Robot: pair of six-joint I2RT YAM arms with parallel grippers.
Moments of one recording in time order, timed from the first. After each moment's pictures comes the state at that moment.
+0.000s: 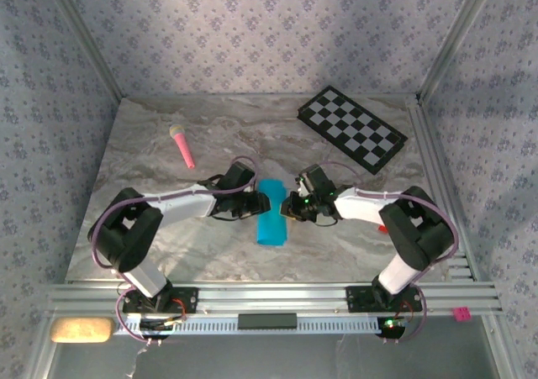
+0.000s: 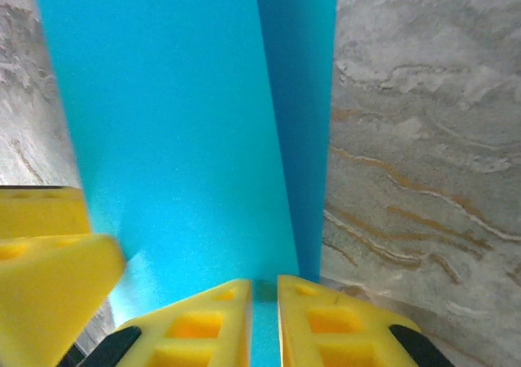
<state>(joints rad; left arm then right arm) -0.73 1.63 0.85 -0.23 0.25 -0.88 0.62 1.61 0.74 -0.09 -0.41 0.85</state>
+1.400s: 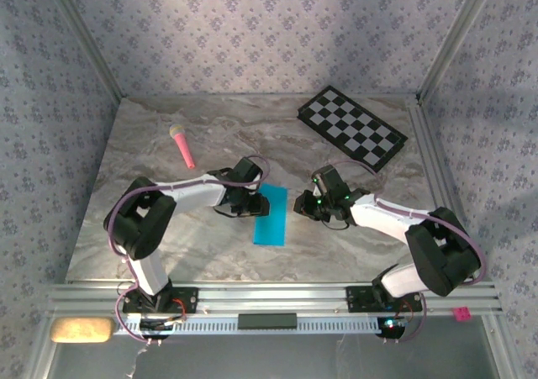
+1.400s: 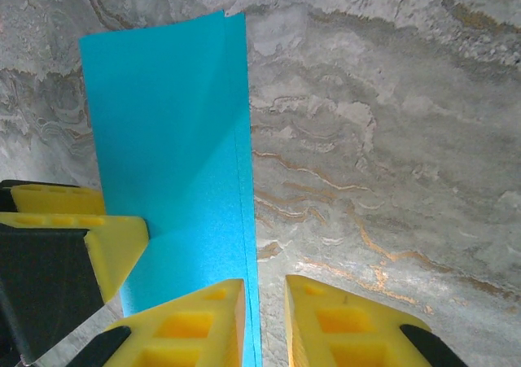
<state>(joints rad) -0.72 1.75 1.00 -0.44 0.25 -0.62 0.58 1.42 0.67 -0.19 -0.28 0.85</state>
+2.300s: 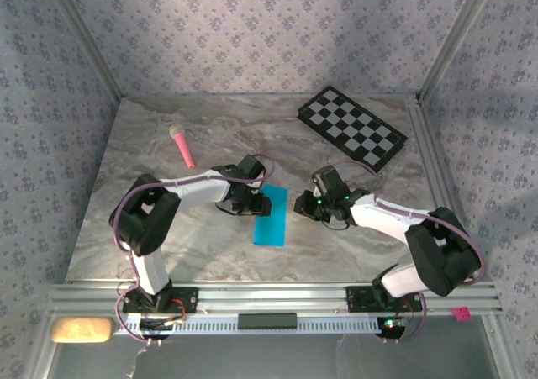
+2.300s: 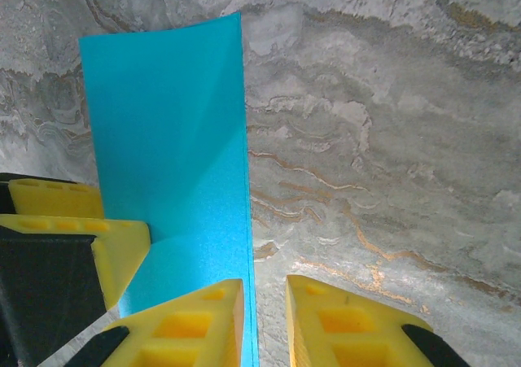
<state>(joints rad) -0.72 1.80 1.07 -0.53 0.24 -0.56 0.58 1.42 0.67 -0.19 -0.28 0.85</state>
